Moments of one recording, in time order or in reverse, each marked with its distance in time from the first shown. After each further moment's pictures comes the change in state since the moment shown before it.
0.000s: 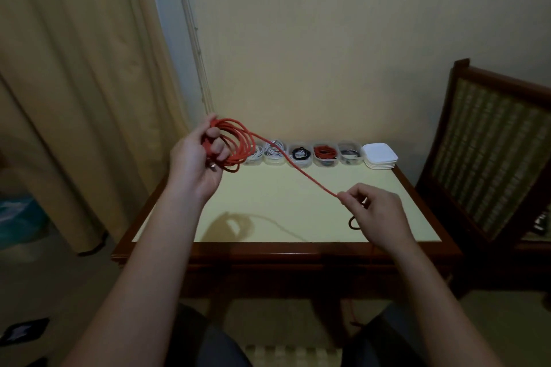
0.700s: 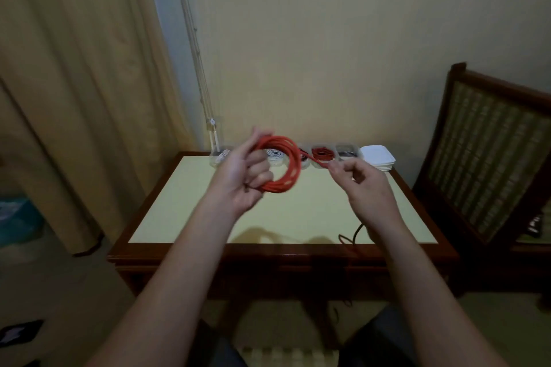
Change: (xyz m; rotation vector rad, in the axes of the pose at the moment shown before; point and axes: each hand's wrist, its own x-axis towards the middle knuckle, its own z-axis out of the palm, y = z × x) left_hand -0.023 -0.041 0.021 -0.002 -0.260 -0.357; right_hand 0.015 -0.049 0.000 0.470 0.056 0.097
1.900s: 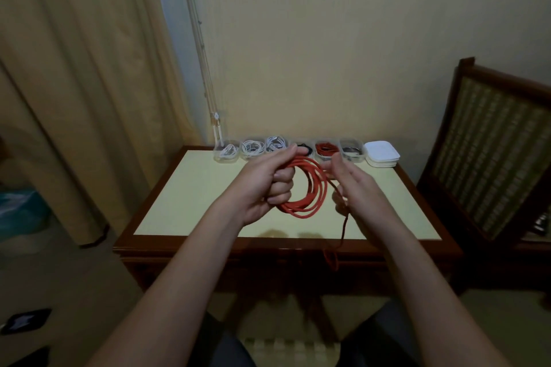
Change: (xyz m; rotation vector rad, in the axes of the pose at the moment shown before) left_hand -0.014 -0.022 0.000 0.432 -0.092 -0.087; right_hand -0.013 -0.005 0.007 0.155 -0.264 0.143
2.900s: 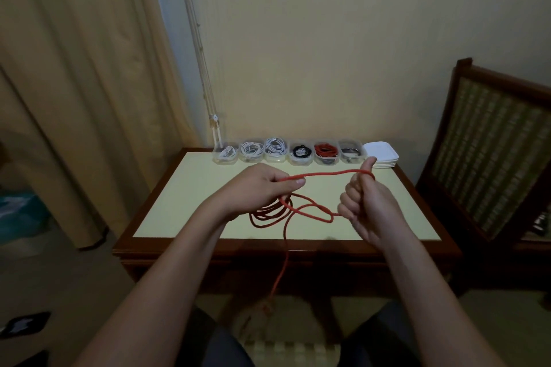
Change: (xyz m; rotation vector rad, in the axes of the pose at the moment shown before) left_hand 0.000 0.006 -0.024 1.038 -0.049 0.092; right_hand 0.005 0.015 -0.011 0.433 0.159 0.182
